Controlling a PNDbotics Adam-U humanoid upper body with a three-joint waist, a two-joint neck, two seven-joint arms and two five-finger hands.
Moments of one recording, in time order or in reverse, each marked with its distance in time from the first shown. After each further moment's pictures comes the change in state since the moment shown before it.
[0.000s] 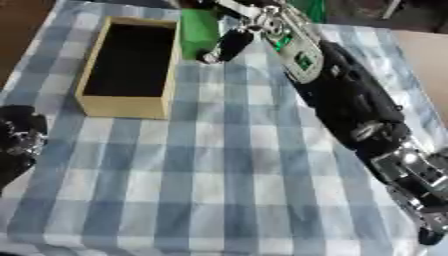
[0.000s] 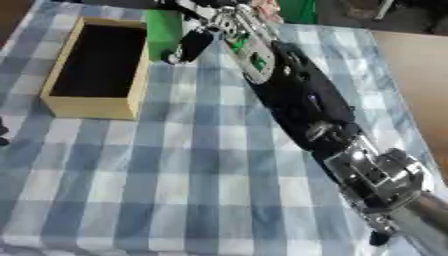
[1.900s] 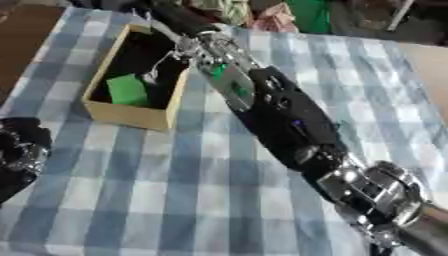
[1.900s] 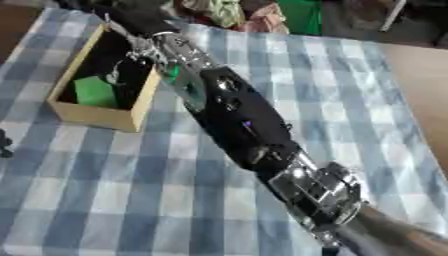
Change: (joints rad) left arm -0.019 -0.017 -0.019 0.000 -0.008 -0.006 -0.040; right arm -0.017 0.094 0.018 -0.037 0.122 0.041 -0.212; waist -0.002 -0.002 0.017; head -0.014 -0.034
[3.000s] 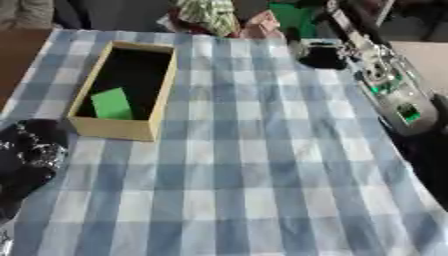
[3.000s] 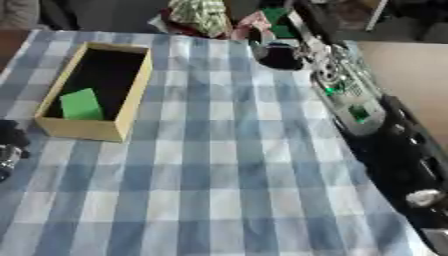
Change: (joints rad) left arm 0.048 0.001 0.030 0.001 -0.002 -0.003 0.030; right arm 0.560 -0.406 -0.168 -0.511 -0.606 0.150 -0.262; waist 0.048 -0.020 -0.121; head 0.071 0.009
